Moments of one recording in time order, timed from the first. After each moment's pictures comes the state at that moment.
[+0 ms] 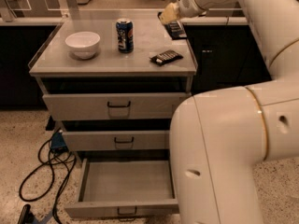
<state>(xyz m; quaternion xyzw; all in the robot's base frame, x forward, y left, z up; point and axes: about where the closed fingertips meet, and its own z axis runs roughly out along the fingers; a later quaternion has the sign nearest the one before) 0.819 -0.094 0.965 -0.29 0.85 0.17 0.41</state>
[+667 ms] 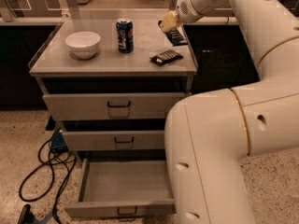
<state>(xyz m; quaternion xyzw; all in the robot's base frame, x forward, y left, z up) 0.823 -0.095 0.939 -0.30 0.86 0.16 0.37</state>
